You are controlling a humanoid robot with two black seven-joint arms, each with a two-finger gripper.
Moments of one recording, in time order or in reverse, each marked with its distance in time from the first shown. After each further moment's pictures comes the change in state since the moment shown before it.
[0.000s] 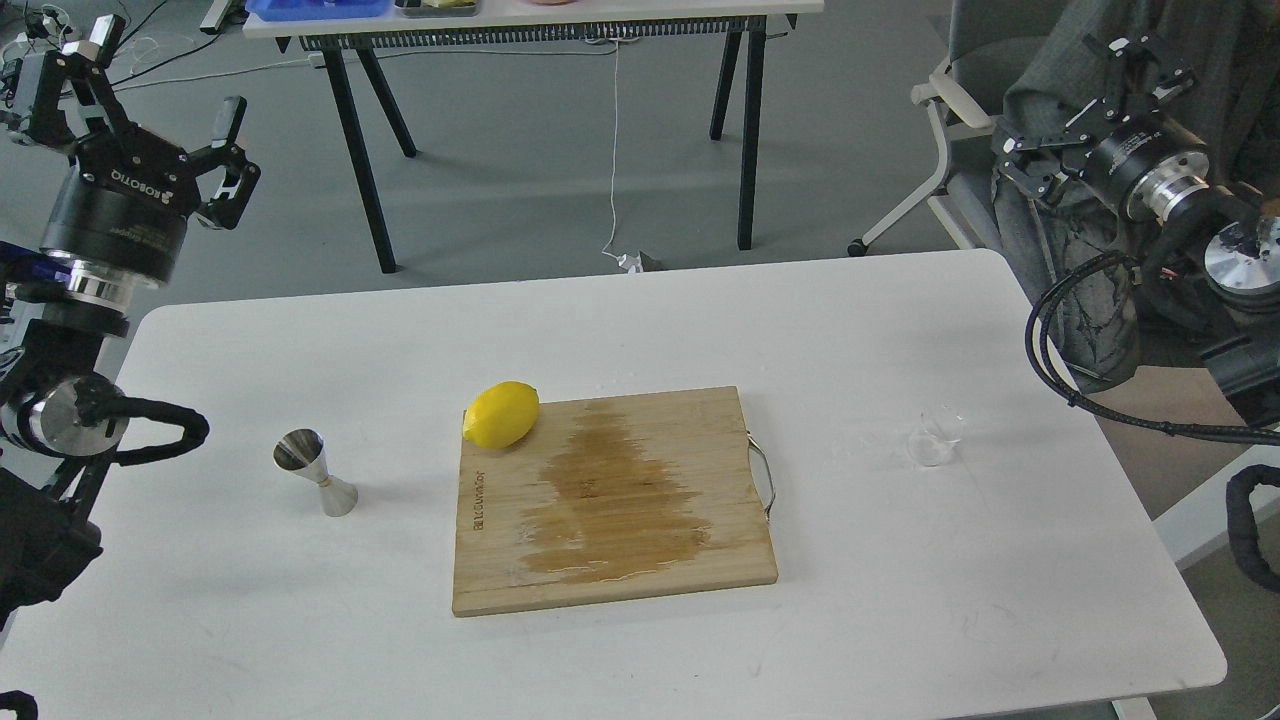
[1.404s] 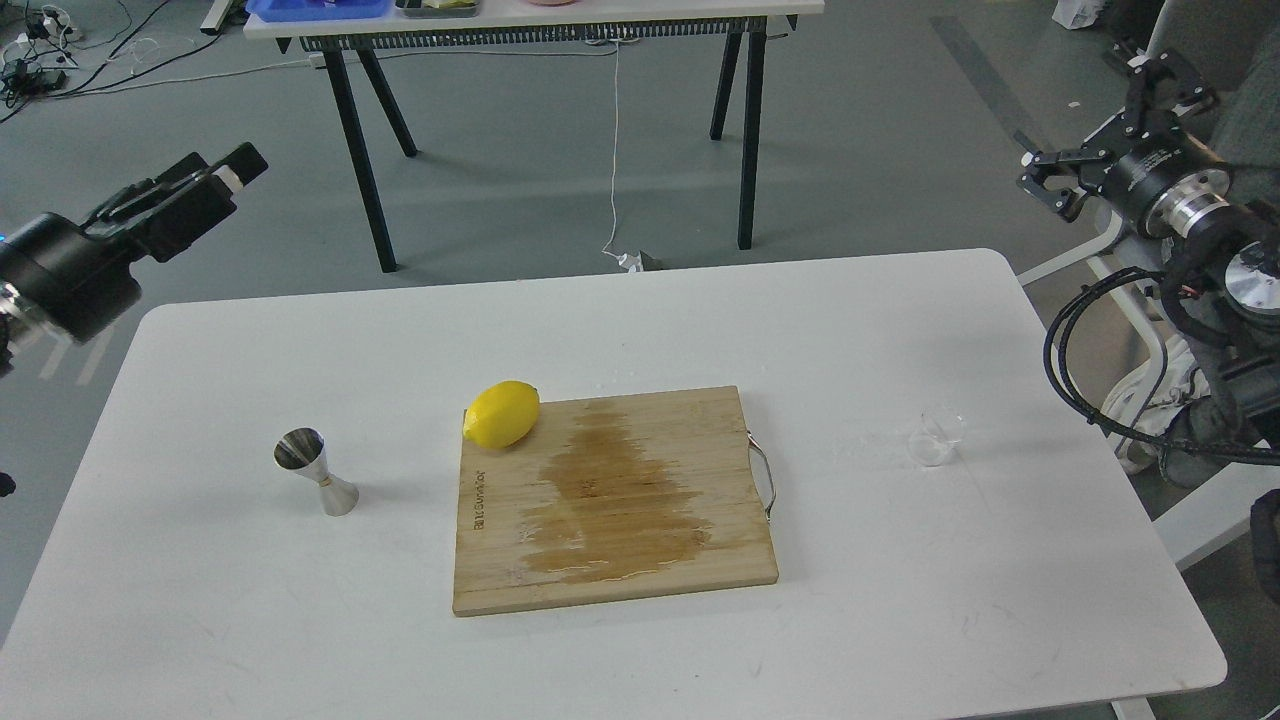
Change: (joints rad) left arm 0.248 0.403 0.017 -0.435 1.211 0.480 0.000; right arm -0.064 -0.045 0.026 0.054 0.003 0.000 0.009
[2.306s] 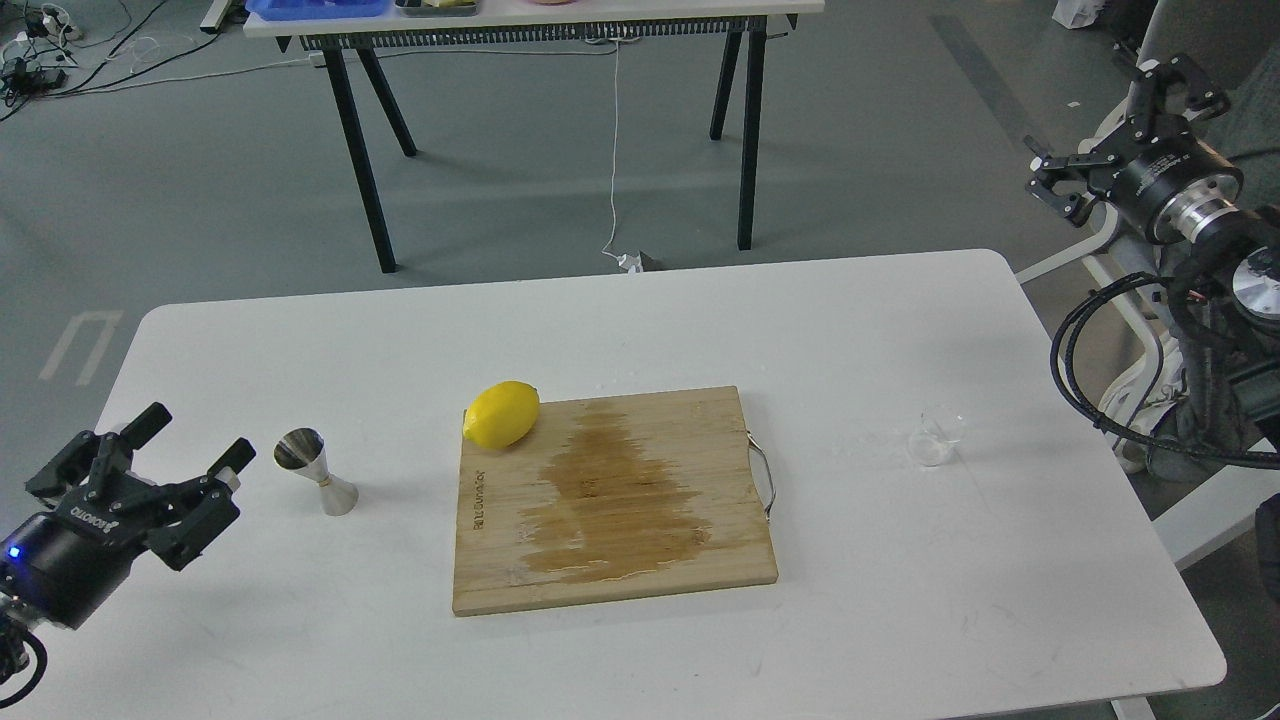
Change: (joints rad) left arm 0.470 -0.089 0.026 0.095 0.417 0.497 0.000; right arm -0.012 -0.003 0.001 -0.006 -0.002 0.000 -0.001
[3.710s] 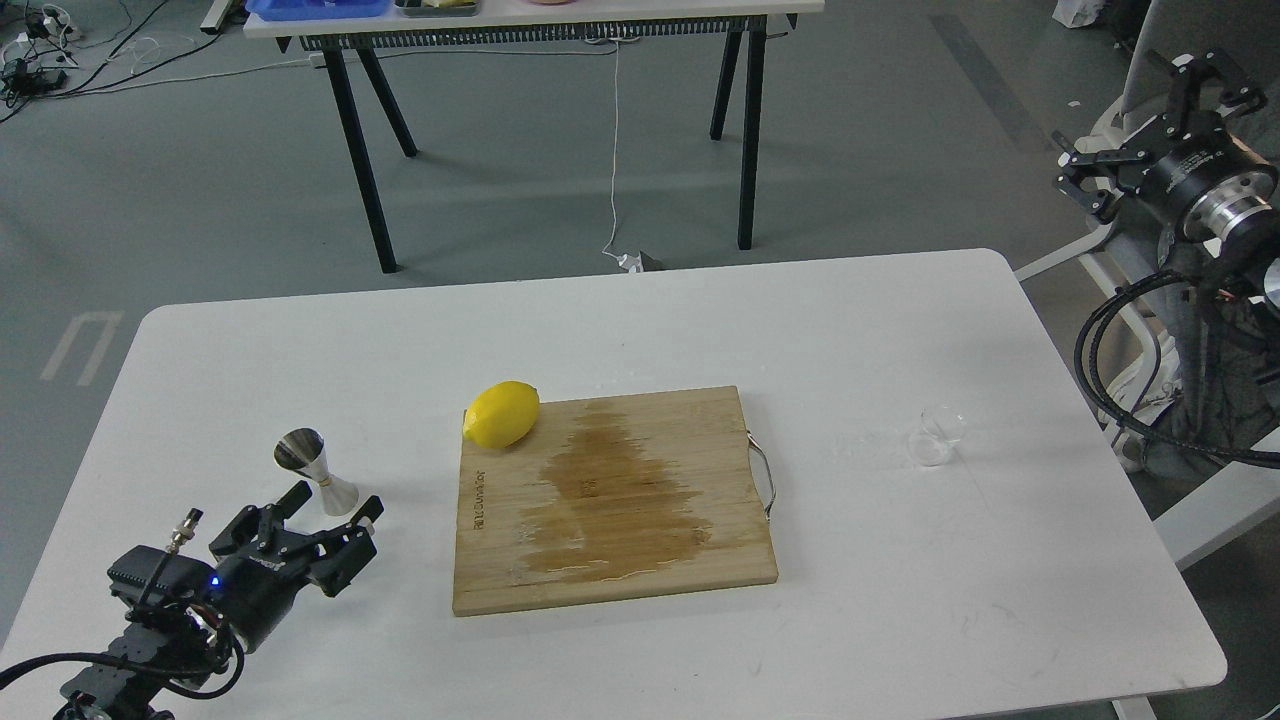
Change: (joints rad) left arm -0.271 -0.365 0.213 0.481 -0.010 0.000 0.000; right arm -0.006 -0.038 0.017 0.007 0.003 0.000 0.000
